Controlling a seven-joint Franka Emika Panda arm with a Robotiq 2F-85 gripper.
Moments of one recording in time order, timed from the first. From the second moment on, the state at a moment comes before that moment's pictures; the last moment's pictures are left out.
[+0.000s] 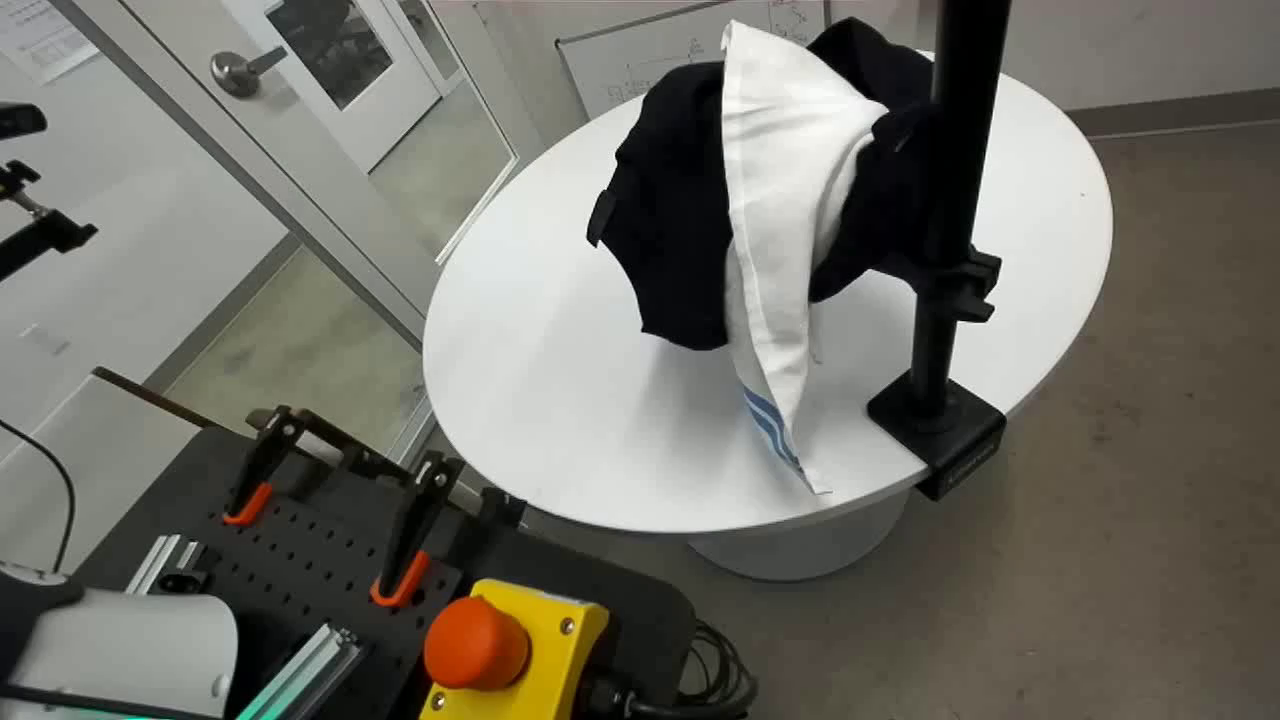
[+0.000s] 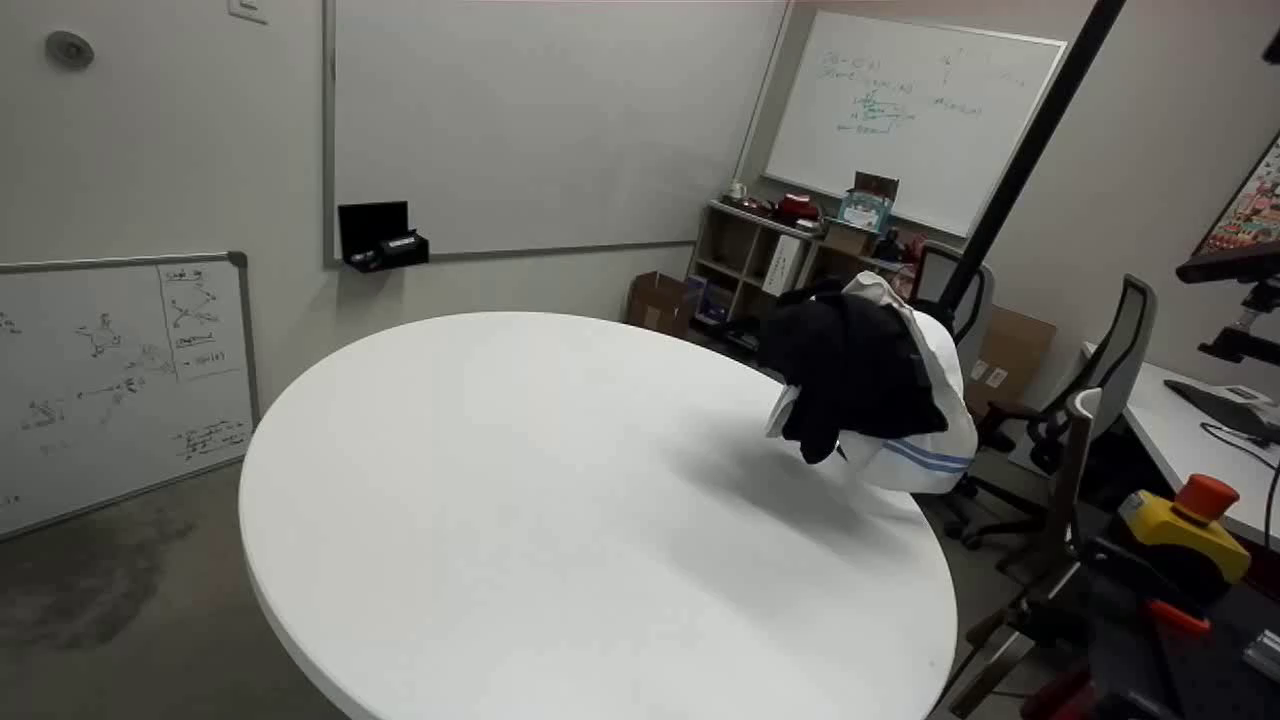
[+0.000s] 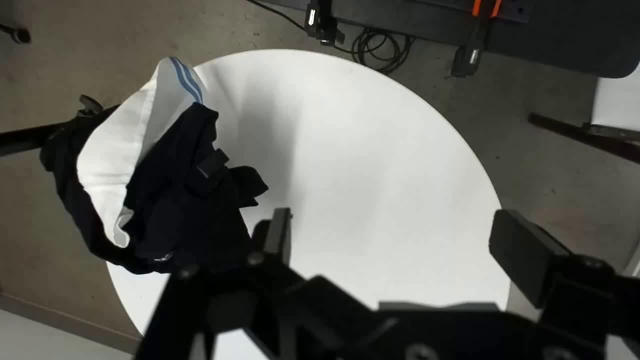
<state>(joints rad) 0.06 -0.83 0.14 -2.59 -0.13 1.74 -0.03</state>
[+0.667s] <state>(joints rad) -0.02 -0.73 0.03 -2.56 -0.20 1.83 -0.02</state>
